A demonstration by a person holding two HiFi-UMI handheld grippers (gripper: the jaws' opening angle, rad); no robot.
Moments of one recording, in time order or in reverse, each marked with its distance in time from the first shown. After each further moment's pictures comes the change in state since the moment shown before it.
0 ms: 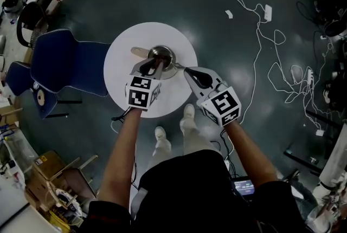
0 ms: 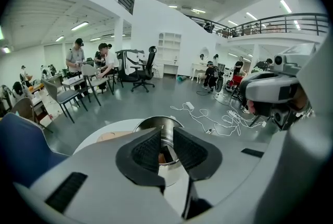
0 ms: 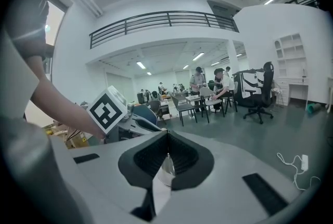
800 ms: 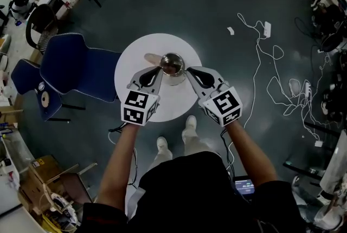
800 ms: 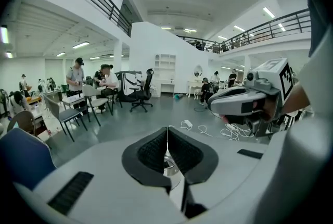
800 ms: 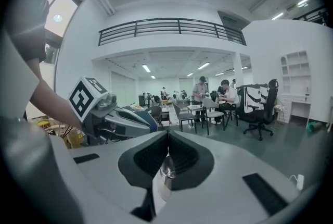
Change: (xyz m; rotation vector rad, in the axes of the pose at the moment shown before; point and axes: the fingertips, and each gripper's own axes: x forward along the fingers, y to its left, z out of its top) left arm -0.124 -0.001 0.047 0.054 -0.227 -0.021; right arm -0.001 0.054 0.066 -0.111 -0.066 -0.011
